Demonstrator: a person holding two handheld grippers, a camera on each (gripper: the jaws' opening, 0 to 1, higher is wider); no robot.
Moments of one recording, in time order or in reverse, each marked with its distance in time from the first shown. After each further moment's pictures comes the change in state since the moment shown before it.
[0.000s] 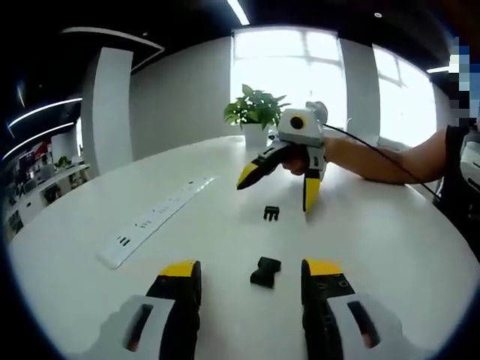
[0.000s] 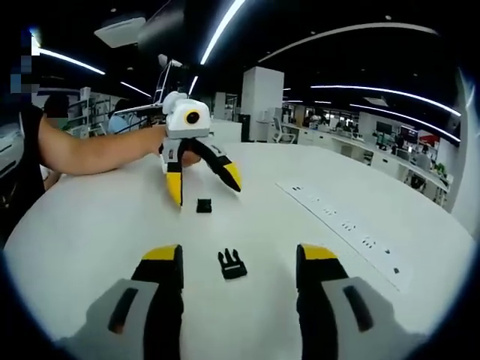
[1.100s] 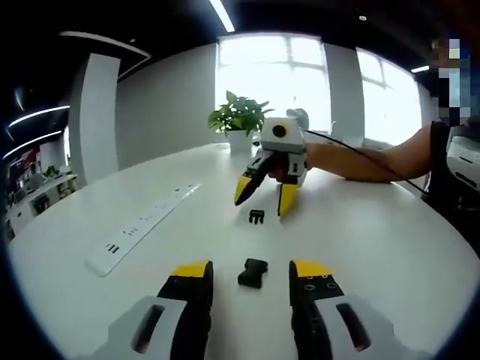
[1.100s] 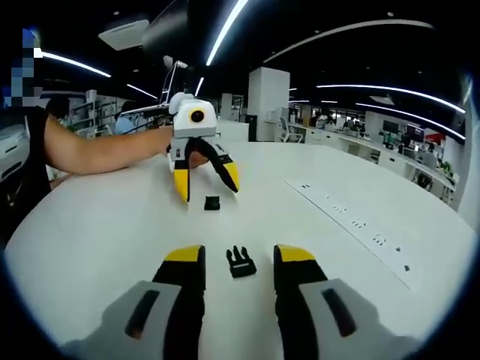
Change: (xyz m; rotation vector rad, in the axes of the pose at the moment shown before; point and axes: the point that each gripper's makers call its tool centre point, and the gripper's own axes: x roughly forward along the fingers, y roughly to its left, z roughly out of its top) left arm 0.000 -0.010 0.001 0.033 -0.039 -0.081; right arm 0.003 0.008 -0.006 0.005 -0.003 0.039
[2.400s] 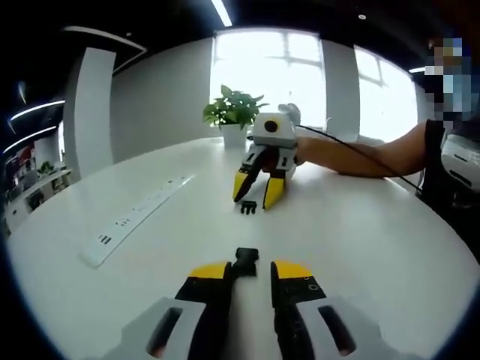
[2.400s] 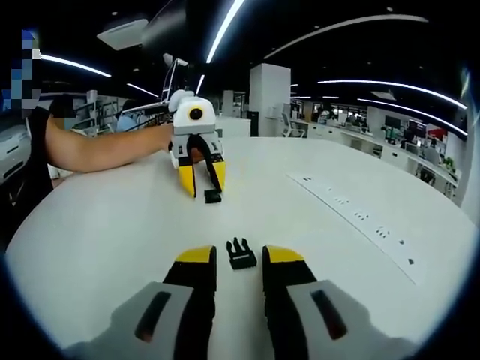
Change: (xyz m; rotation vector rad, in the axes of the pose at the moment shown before) left arm 0.000 -0.004 -0.009 -0.004 0.033 -0.036; right arm 0.000 0.001 -0.009 0.014 0.021 0.021
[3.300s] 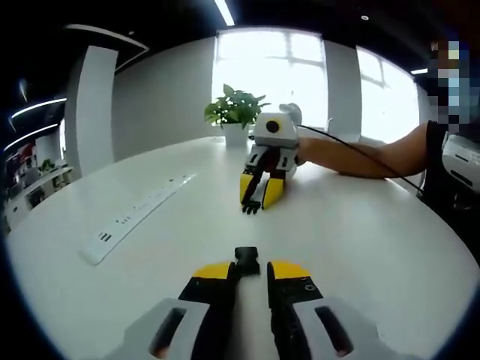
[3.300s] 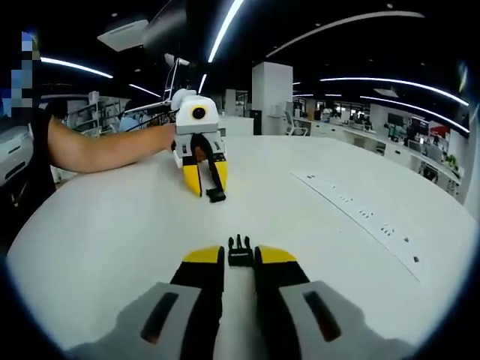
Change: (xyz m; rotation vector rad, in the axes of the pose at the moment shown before) left arm 0.001 0.001 -0.001 -0.011 0.002 0.008; right arm 0.003 0.001 -0.002 0.011 0.004 0.019
